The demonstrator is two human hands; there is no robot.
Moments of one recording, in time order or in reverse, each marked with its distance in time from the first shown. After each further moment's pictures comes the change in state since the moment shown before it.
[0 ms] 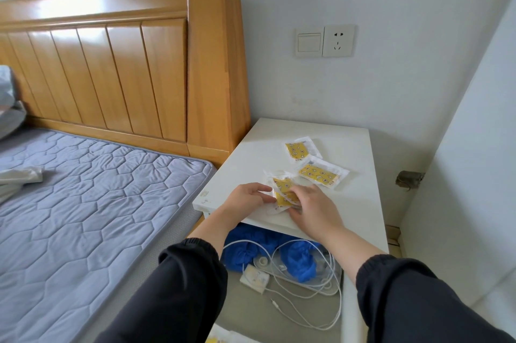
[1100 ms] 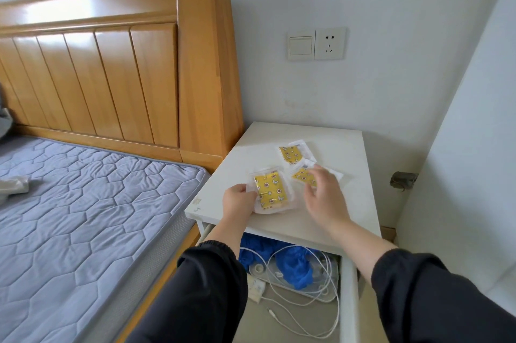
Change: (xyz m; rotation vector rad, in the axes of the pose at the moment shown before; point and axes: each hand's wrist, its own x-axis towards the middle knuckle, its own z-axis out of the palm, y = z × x) left_hand 0.030 0.001 0.019 -0.189 0.407 -0.155; right_hand 0.020 0.021 -0.015 0.258 0.228 0.202
